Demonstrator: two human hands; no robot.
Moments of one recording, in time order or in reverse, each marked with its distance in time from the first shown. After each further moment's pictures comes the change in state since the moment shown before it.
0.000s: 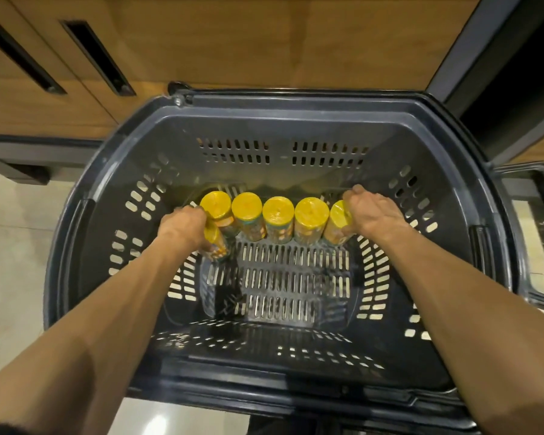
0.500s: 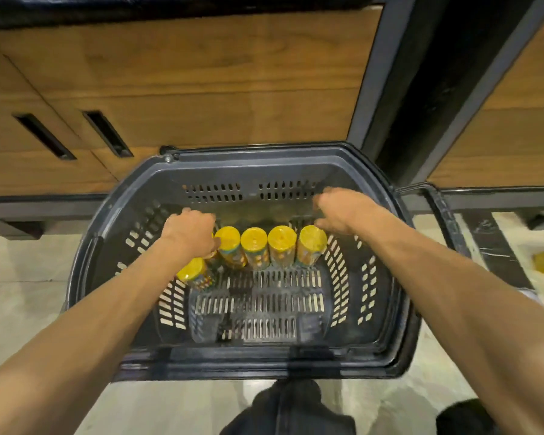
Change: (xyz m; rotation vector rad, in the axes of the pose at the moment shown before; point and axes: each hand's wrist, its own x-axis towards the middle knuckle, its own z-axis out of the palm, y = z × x) left_hand -0.064 0.033 -0.083 0.136 0.220 0.205; right_hand -0.065 0.013 -0.089 -0.061 0.059 -0.117
